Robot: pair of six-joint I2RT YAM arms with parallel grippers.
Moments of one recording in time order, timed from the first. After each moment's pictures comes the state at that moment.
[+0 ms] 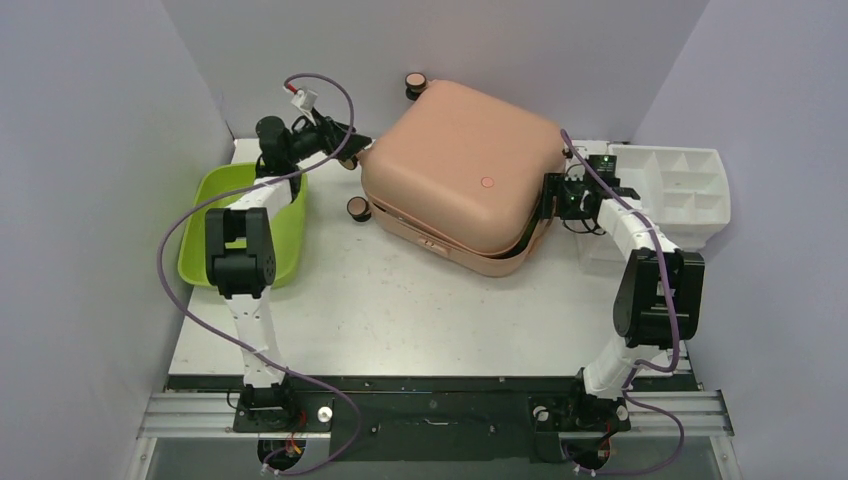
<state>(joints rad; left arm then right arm) 0.00 2.10 1.58 0.71 0.94 -0.53 -0.05 1.72 1.27 -0.40 -0.28 -0.03</state>
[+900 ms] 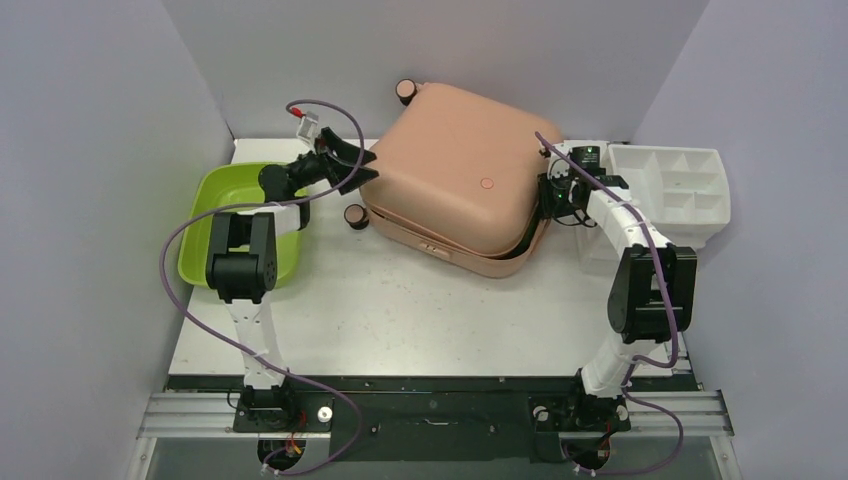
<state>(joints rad) -0.05 2.13 1.33 1.49 1.14 -1.10 0.03 1.76 1.36 -0.53 -0.25 -0.18</state>
